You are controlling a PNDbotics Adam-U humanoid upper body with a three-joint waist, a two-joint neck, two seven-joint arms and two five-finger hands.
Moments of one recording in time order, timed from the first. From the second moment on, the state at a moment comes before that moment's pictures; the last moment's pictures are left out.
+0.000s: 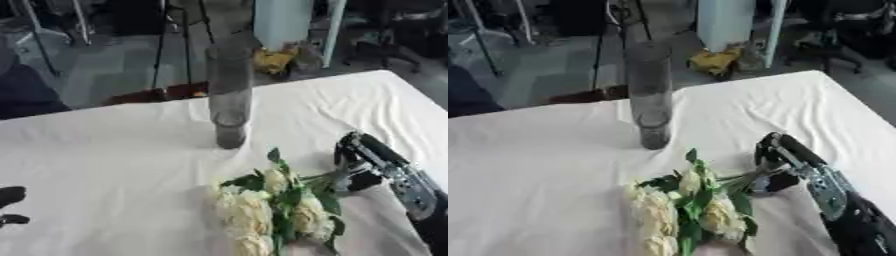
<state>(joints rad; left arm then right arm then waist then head) -0.19 0.25 -0.02 -1.63 -0.06 0.01 0.14 -0.56 -0.53 -0.06 -0.86 0.68 -0.72 0.06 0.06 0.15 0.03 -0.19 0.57</state>
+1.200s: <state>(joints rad) -0.19 0.25 -0.02 -1.63 -0.06 0.01 0.14 -0.56 -0.52 -0.04 -0.86 0.51 -0.73 0.18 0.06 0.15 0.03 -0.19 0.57</state>
